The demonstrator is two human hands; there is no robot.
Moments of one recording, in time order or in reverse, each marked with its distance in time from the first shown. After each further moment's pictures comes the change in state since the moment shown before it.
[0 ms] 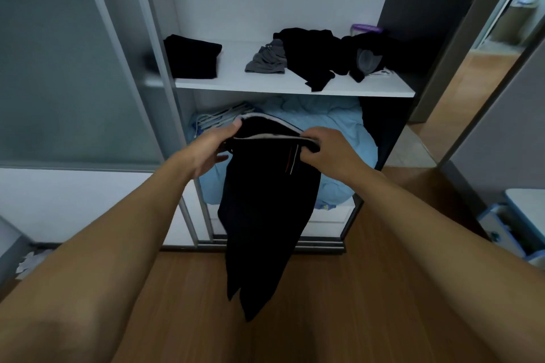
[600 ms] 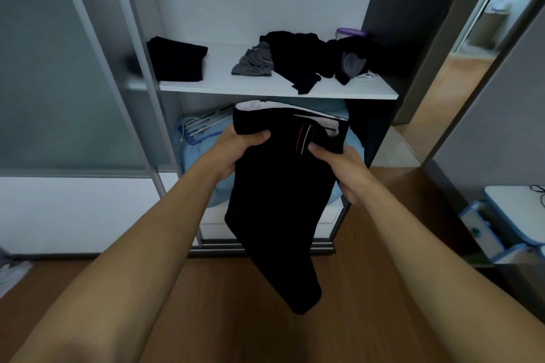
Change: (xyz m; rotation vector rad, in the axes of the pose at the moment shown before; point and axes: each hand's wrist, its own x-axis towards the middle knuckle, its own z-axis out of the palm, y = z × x) left_hand 0.014 0.013 0.066 -0.277 -0.048 0.166; right_hand -0.036 0.012 -0.021 0.877 0.116 0.515
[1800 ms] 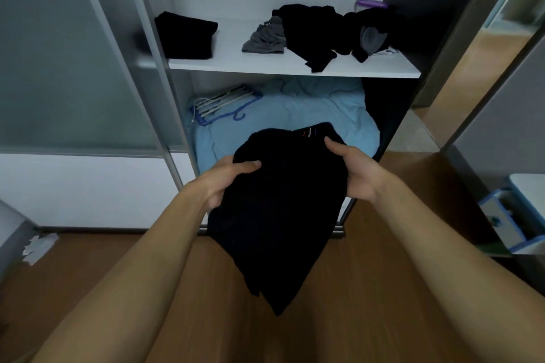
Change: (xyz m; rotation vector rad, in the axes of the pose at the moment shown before) left_hand -0.058 -0.057 -0.030 -0.028 -0.033 -0.370; right_hand 0.004 0.027 -0.011 0.253 -0.240 0.486
